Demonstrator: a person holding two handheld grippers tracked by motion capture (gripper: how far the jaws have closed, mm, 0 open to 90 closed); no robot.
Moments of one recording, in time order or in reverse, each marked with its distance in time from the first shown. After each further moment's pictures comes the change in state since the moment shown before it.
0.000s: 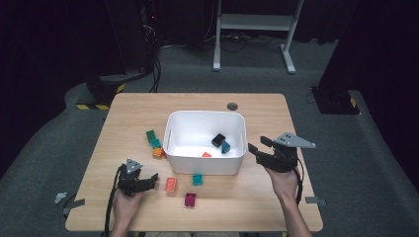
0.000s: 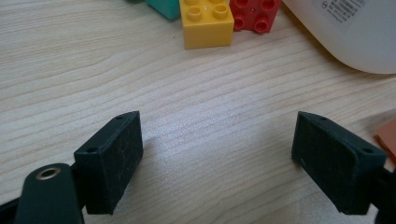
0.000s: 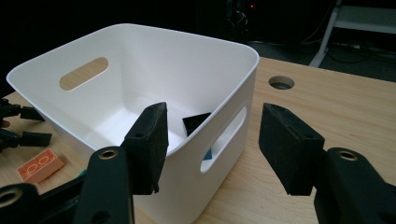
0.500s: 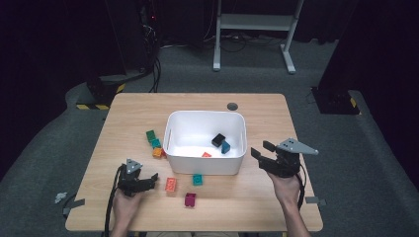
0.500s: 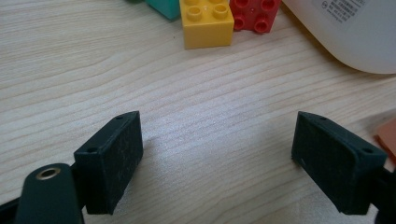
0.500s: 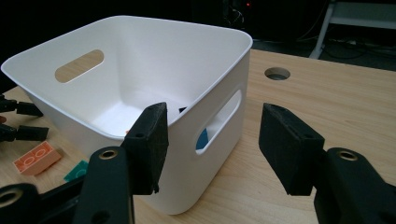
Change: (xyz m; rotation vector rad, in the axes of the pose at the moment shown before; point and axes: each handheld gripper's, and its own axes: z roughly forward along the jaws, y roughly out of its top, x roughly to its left) left arm 0.000 0.000 0.000 0.000 0.000 0.000; right arm -0.003 -0.016 -0.006 -0.005 -0.009 0.017
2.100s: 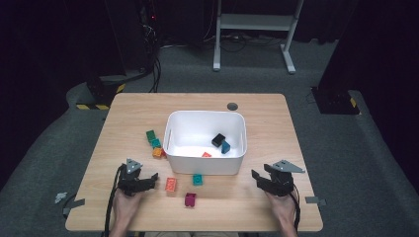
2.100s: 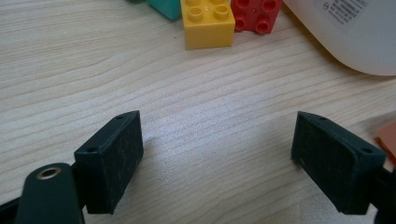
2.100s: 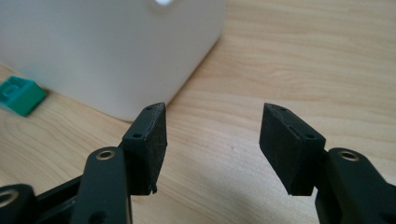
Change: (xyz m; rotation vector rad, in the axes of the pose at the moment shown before) left arm 0.000 0.001 0.000 0.000 0.003 -0.004; right arm -0.007 -0.086 0.023 0.185 -0.102 0.045
